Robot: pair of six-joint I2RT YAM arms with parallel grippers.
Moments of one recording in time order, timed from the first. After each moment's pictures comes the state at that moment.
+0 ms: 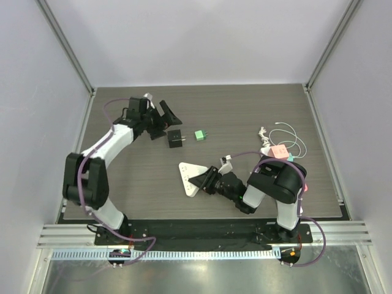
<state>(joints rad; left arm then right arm) -0.24 1.67 1.18 -0.25 0.36 -0.77 0.96 1.89 0.32 1.29 0.09 1.23</state>
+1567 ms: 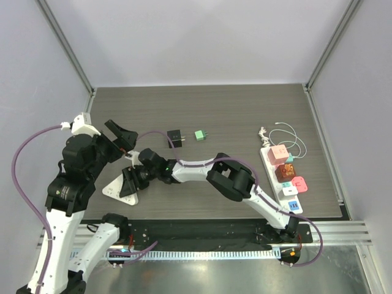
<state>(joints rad) -0.24 0.70 1.14 -0.78 -0.10 -0.68 1.14 2.45 1.75 0.21 -0.54 0.73</state>
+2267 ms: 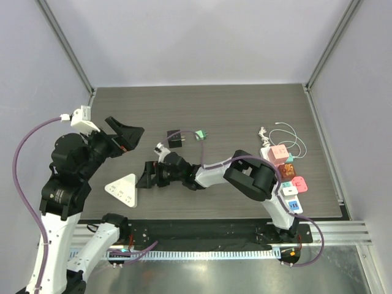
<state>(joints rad) -0.24 0.71 1.21 -0.70 0.08 -0.64 1.09 2.18 1.26 0.53 -0.29 0.88</state>
